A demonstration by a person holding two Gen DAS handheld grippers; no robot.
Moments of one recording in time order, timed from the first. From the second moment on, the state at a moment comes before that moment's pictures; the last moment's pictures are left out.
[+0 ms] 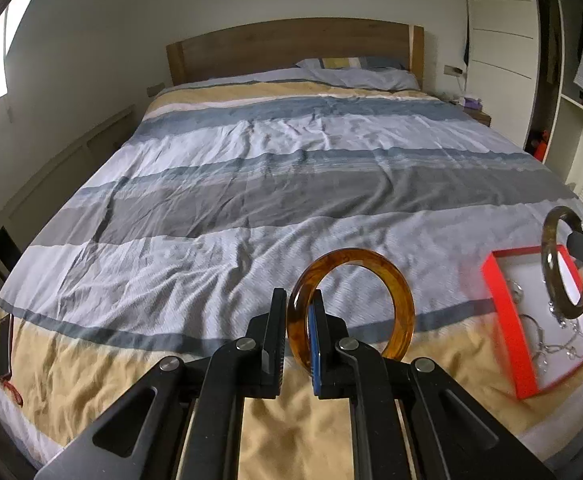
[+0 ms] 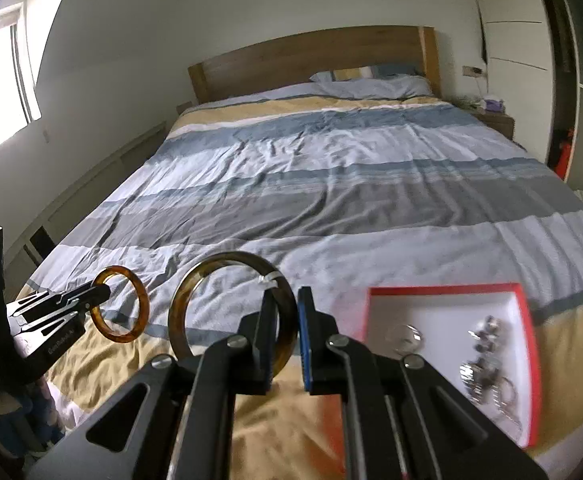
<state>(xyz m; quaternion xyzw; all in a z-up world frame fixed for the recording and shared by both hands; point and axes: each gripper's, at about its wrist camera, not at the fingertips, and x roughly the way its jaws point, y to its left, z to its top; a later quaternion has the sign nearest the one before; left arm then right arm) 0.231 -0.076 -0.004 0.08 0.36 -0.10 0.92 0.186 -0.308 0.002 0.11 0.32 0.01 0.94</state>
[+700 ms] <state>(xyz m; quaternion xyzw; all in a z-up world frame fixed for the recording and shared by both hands) 0.165 -0.204 -0.003 0.15 0.36 -0.16 0.91 0.088 -0.439 -0.017 0.15 0.32 -0.06 0.94</state>
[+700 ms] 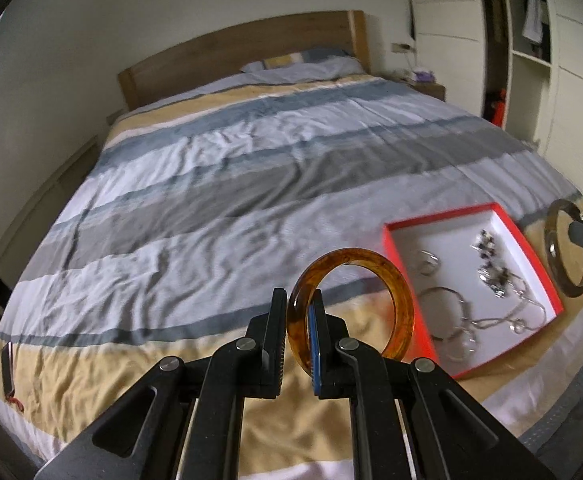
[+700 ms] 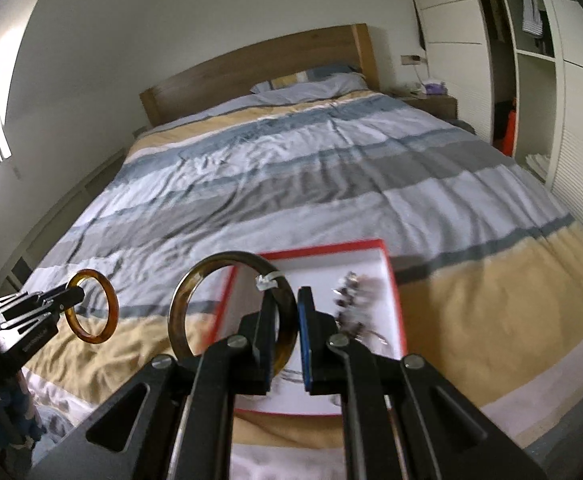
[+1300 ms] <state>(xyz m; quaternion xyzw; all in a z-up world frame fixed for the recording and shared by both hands) 0.168 -0.325 -0.092 0.21 0.43 -0.23 0.85 0.096 -0.488 -0.103 0.14 0.39 -0.08 0.91</state>
